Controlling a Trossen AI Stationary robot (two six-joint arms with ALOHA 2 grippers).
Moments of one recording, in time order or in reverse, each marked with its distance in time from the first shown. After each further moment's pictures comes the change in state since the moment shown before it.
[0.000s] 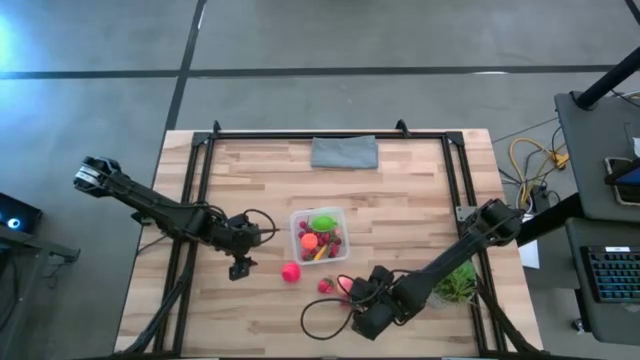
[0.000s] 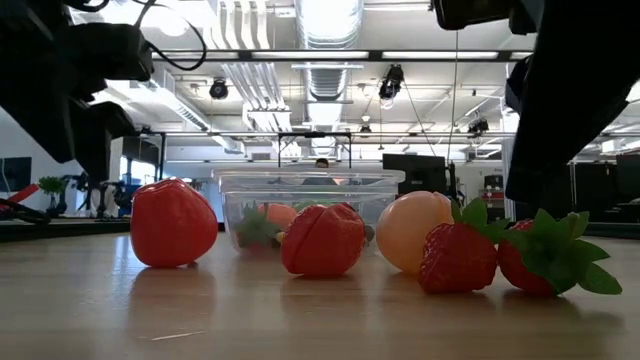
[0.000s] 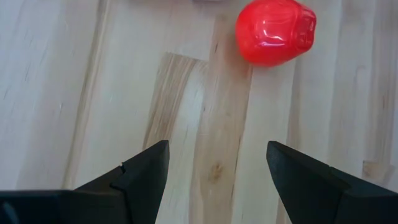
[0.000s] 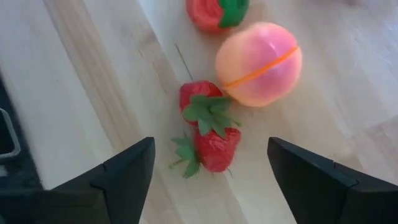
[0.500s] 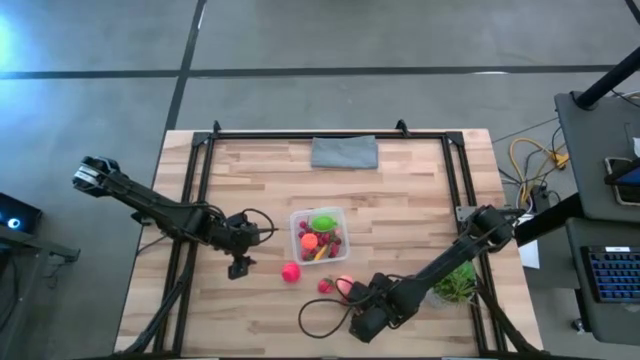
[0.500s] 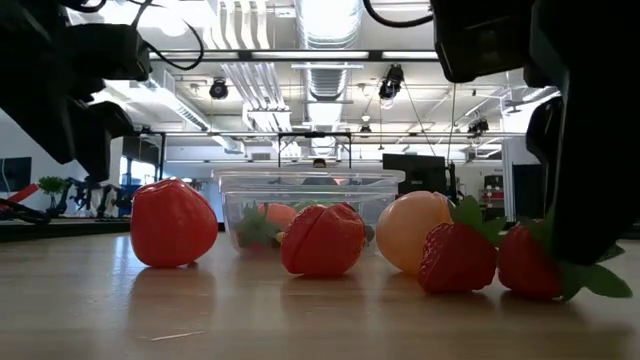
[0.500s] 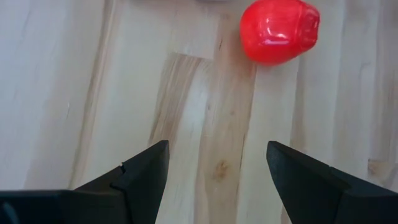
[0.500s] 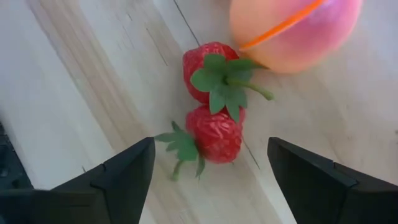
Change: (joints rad) left arm 0.001 -0.018 -0.011 -0.008 -0.011 0.010; right arm -0.002 0.074 -0.004 0.056 -0.088 0.085
